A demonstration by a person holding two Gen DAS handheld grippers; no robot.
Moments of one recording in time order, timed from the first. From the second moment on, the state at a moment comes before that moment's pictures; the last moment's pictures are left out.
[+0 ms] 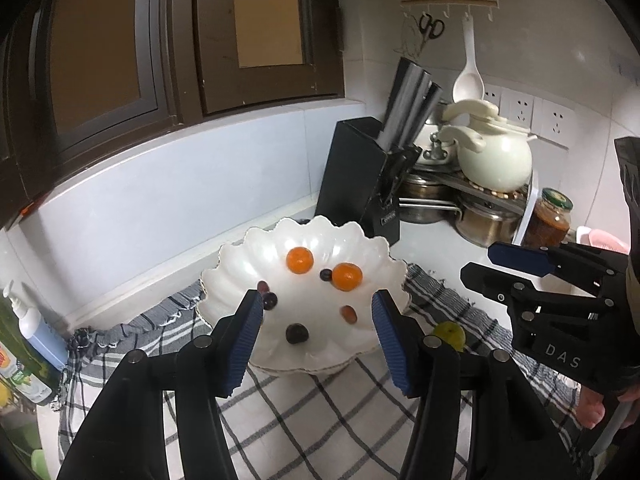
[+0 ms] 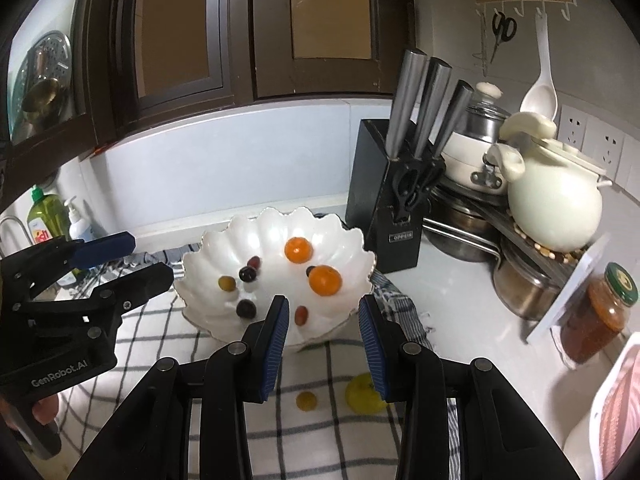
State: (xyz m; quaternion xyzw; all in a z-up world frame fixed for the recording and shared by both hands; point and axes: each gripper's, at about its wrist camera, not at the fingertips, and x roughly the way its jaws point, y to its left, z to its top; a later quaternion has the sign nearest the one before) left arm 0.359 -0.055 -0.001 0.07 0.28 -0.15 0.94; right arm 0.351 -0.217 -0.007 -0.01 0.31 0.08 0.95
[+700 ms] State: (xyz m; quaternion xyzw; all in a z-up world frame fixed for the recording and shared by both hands) left arm 0.342 -0.075 -0.043 0.08 0.32 -0.20 0.92; right arm 0.327 -0.234 -0.054 0.01 0.35 0.06 0.93
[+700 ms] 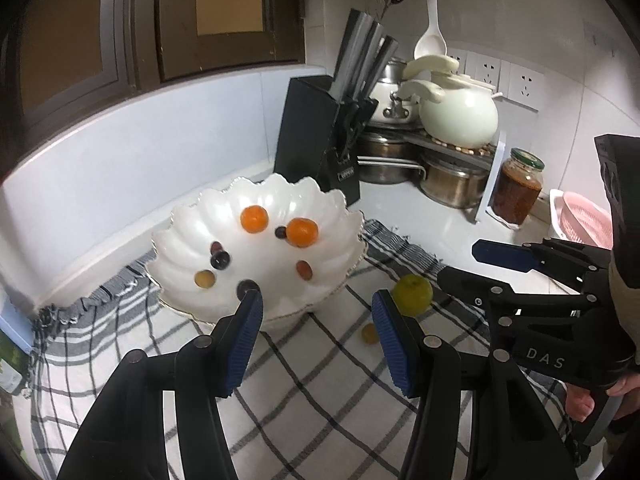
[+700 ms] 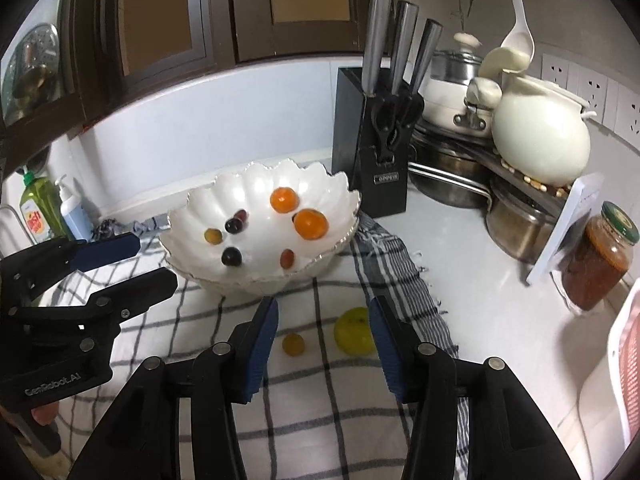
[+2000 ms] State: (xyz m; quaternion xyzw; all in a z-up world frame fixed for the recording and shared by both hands) left arm 0.381 -0.129 -0.139 0.10 0.39 -0.28 0.87; right arm 0.371 -0.259 -0.127 0.04 0.43 0.06 0.90
